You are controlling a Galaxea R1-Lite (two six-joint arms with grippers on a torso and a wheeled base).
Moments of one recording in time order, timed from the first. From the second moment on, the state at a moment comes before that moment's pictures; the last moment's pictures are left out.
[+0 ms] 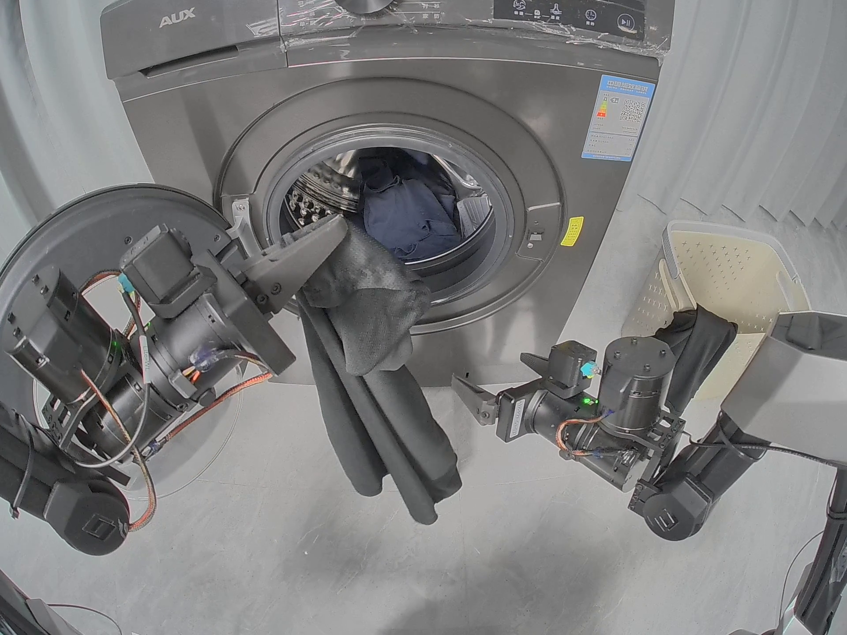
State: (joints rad) left arm -0.52 1.65 -0.52 -1.54 -0.33 -0.24; right arm 0.64 2.11 -0.71 -1.31 -0.08 0.14
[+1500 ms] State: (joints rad) left arm -0.53 1.63 -0.57 -1.54 -0.33 -0.25; right arm 0.83 2.41 -1.03 -1.32 -0.06 0.10
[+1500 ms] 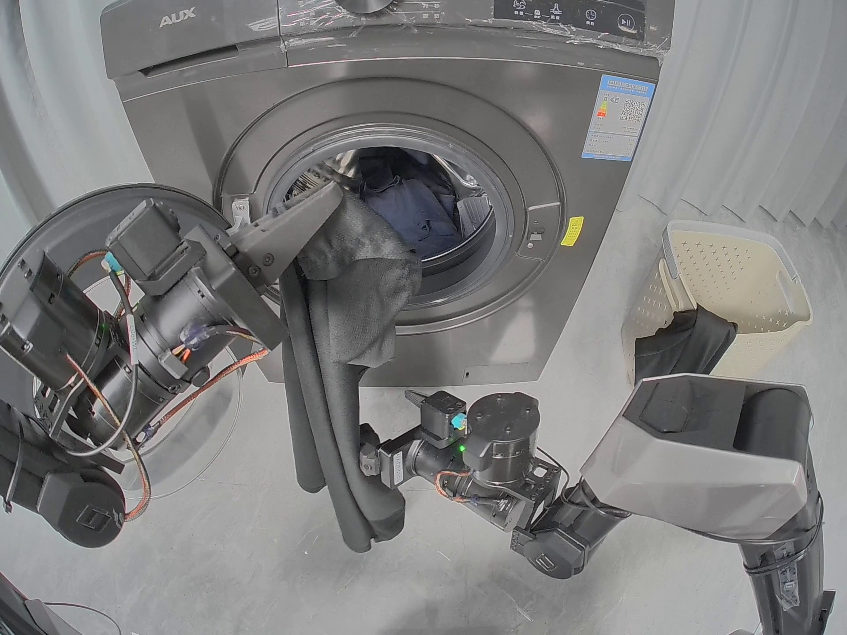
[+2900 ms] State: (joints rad) left arm -0.49 1.64 -0.63 -1.54 -0.28 -0.25; right arm 0.66 2.28 -0.86 -1.32 -0.04 0.10
